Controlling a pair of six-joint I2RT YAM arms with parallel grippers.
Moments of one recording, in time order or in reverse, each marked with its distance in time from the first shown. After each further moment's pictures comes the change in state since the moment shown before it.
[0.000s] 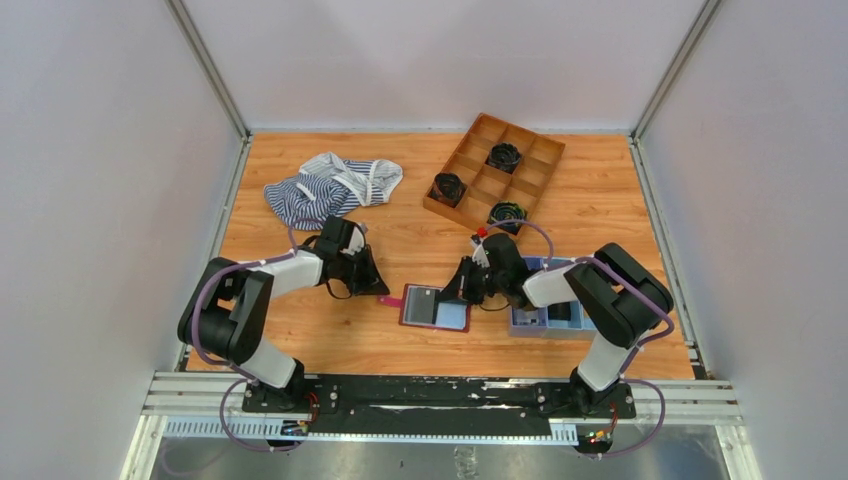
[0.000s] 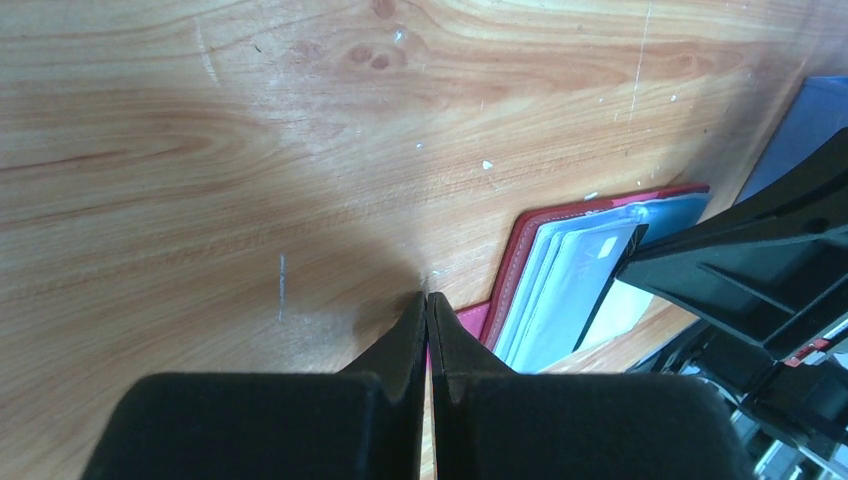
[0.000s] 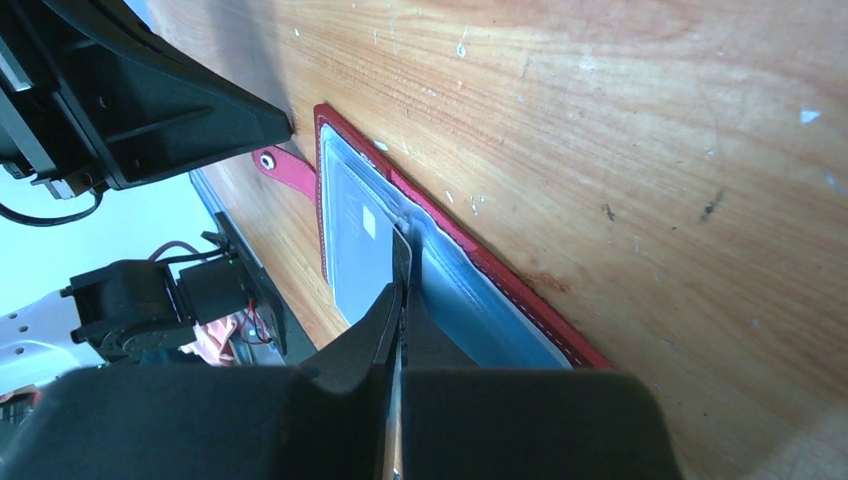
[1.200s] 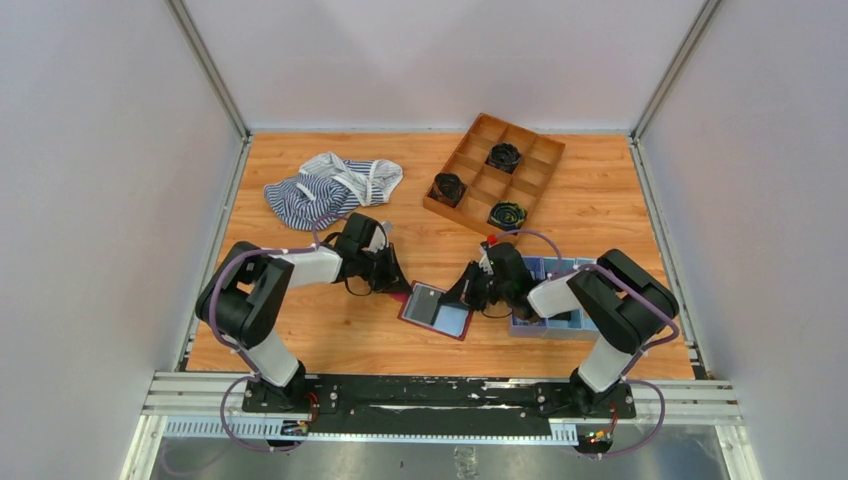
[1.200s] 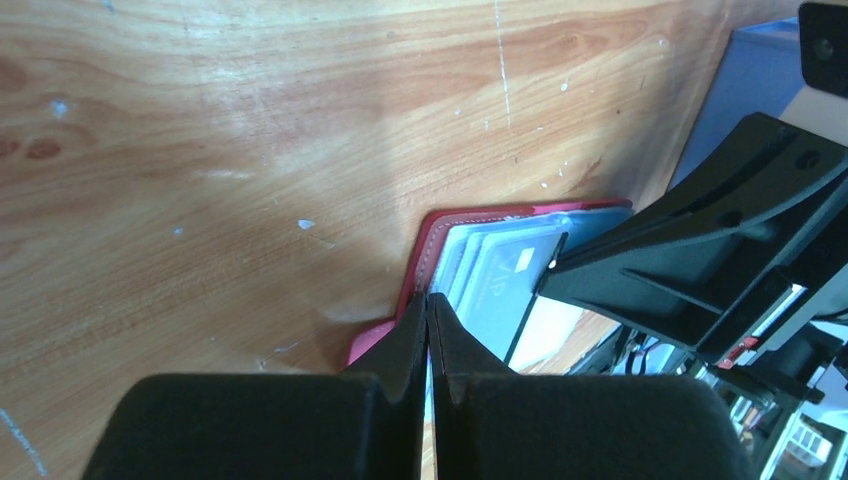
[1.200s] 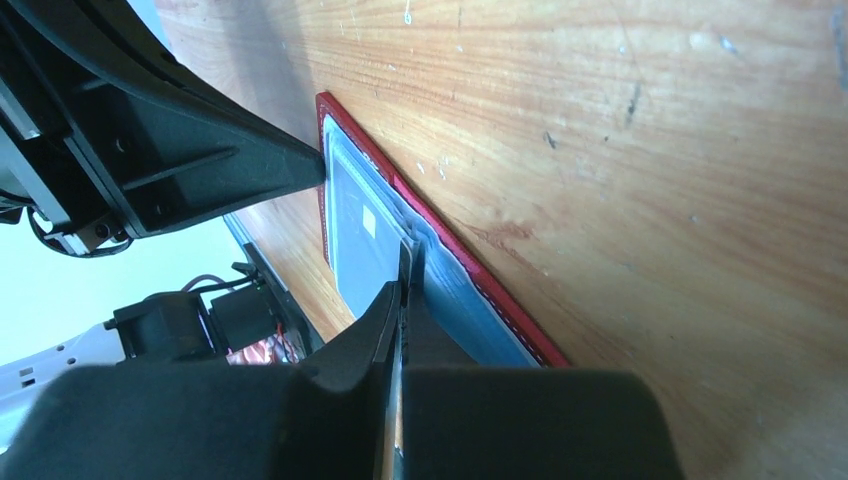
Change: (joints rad) left arm -0.121 0.118 0.066 0.128 0.072 -0.068; right arm 0.023 -0.029 -0.084 0.101 0.073 0.143
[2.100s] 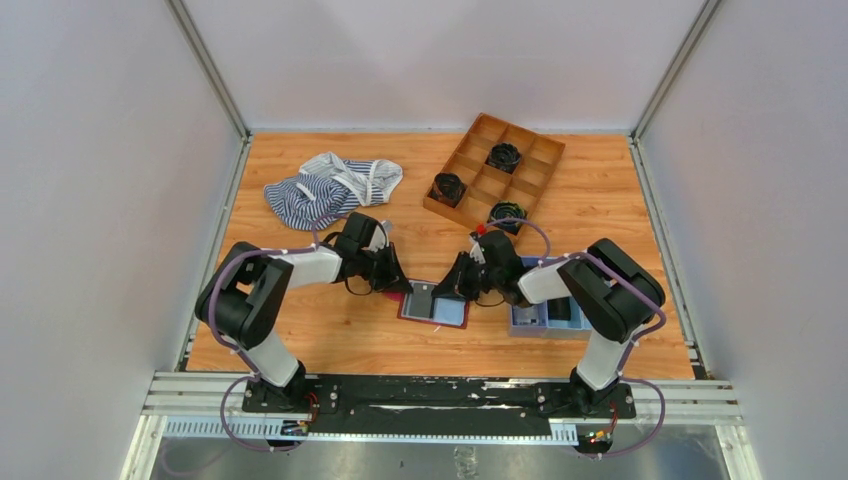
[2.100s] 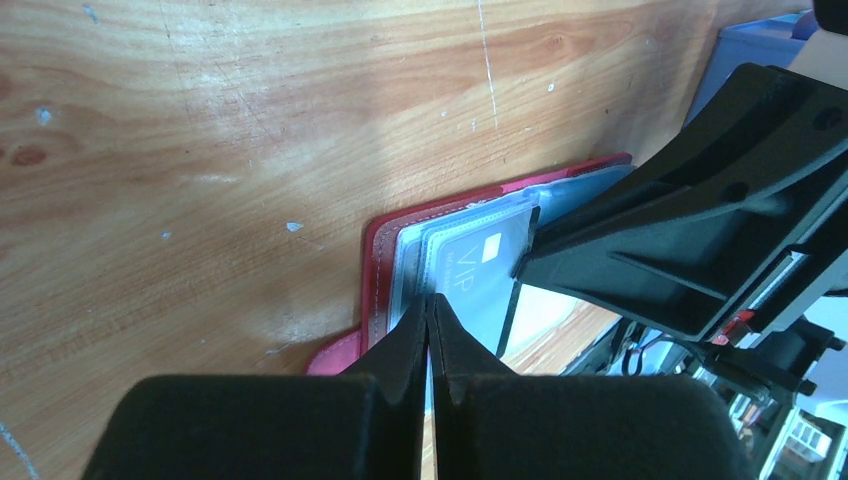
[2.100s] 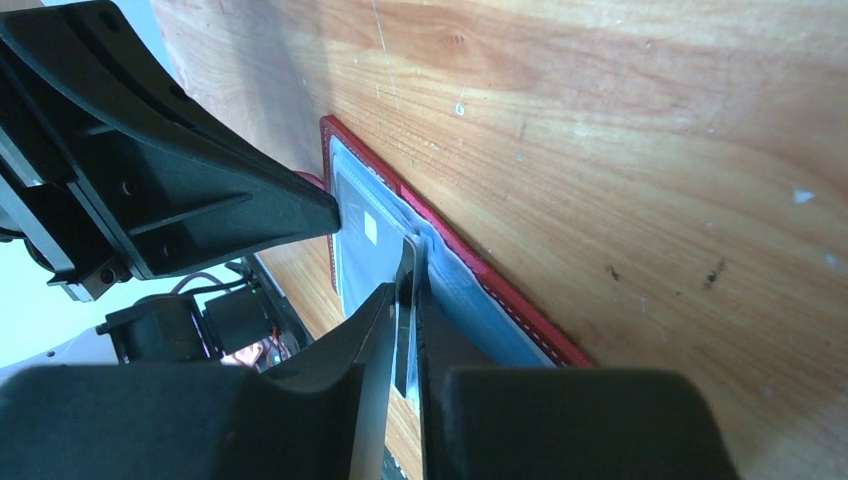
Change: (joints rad) left arm -0.005 -0.003 0.000 0.004 0.012 -0.002; right arm -0.011 0.066 0.125 -0.081 -0.047 -0.066
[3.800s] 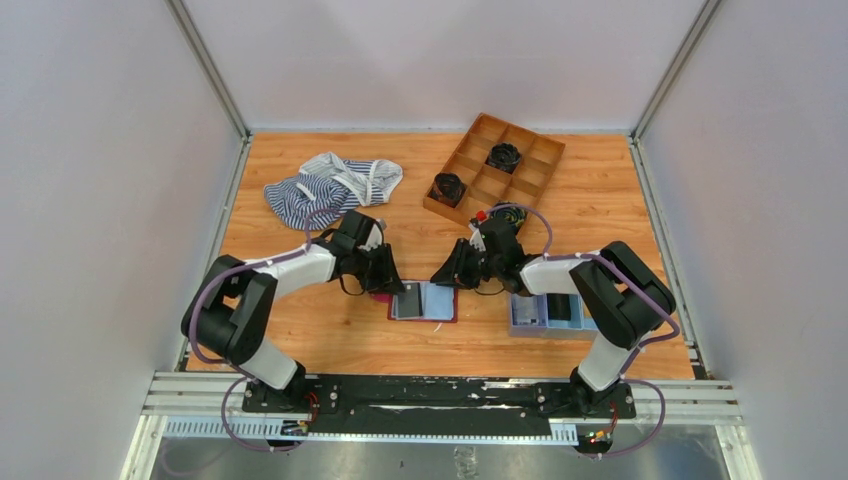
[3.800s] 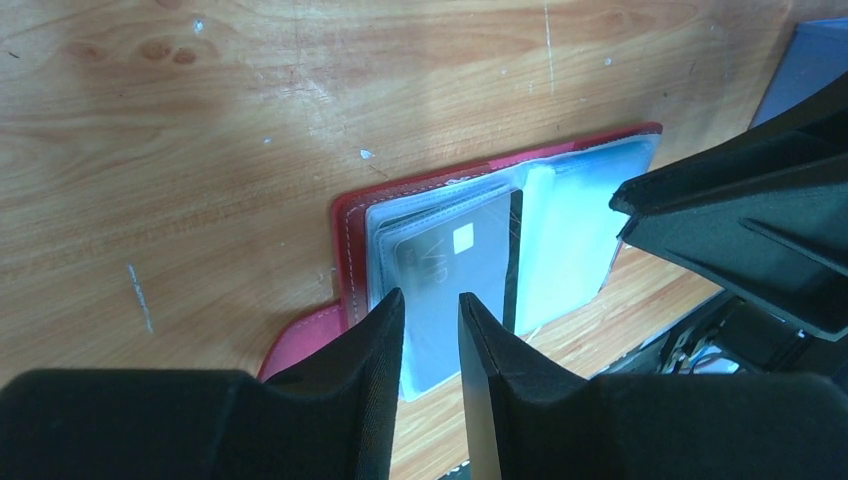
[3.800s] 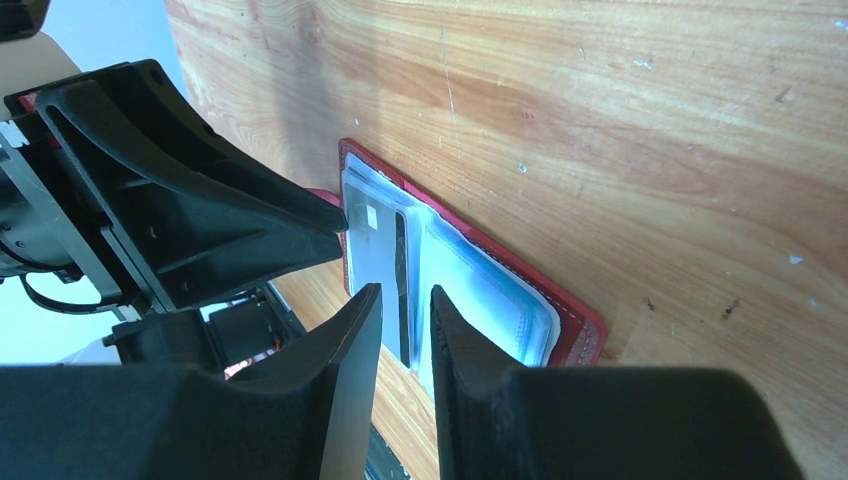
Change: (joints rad) left arm -0.001 -0.108 0.033 -0.212 -0.128 0.069; right arm -0.029 -0.048 0.083 -0.122 0.014 -0.066
